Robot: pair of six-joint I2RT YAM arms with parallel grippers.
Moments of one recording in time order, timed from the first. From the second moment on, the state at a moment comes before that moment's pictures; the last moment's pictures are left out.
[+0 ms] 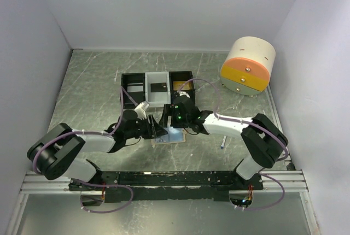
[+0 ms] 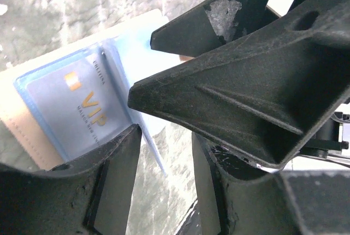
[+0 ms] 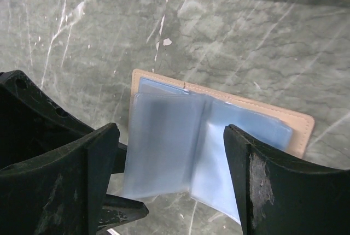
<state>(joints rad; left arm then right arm) -0.70 1.42 0.33 0.64 0.34 -0.87 0.82 1.59 0.81 0.03 -0.03 0.72</state>
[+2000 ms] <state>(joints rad) -0.81 1.62 0.51 0.51 0.24 -0.85 0.73 1.49 0.56 0.16 -0.04 0.72</state>
